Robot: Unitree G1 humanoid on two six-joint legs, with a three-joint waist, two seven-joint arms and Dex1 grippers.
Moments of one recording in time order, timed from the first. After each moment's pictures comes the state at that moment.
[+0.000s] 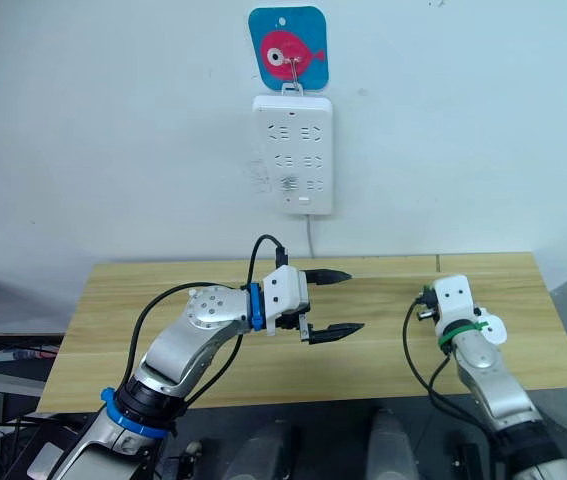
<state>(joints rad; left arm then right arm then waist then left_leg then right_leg) -0.44 0.36 -0.36 -0.18 -0.26 0.33 -0.89 -0.16 -0.52 0.17 0.19 0.24 0.07 -0.01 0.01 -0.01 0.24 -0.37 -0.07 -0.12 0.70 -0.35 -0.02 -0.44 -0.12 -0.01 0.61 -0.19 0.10</state>
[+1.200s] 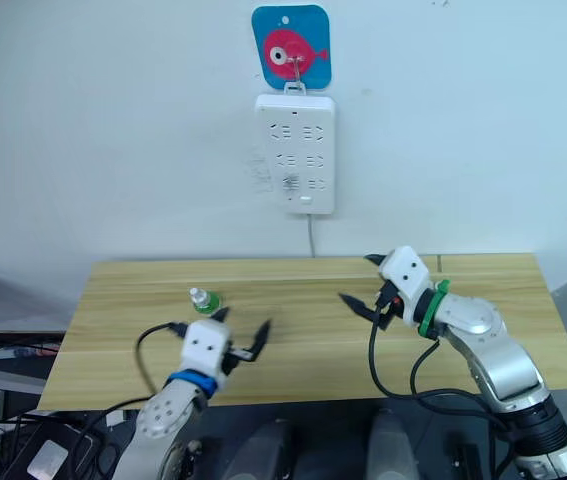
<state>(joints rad) 0.24 0.13 0.00 -0.22 -0.05 0.12 -0.19 -0.28 -0.62 0.19 -0.34 0.34 0.43 0.70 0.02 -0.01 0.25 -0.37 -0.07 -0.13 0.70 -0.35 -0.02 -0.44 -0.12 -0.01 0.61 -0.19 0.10</state>
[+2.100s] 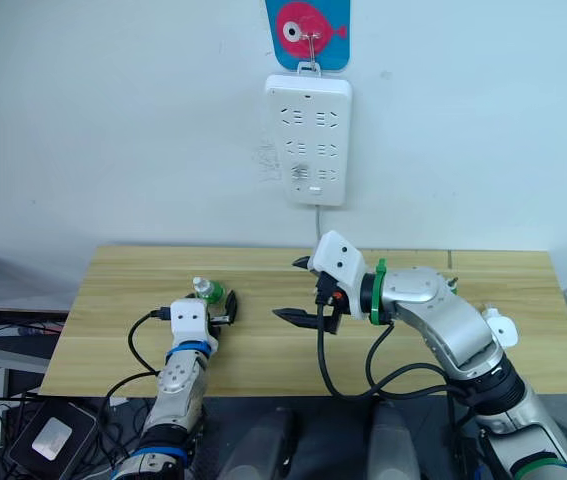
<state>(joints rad) -0.26 0.12 0.19 0.71 -0.10 -0.41 -0.12 -0.53 -0.48 0.34 -0.39 0.36 0.69 0.78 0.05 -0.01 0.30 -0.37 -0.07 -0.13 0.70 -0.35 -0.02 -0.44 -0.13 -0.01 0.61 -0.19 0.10</state>
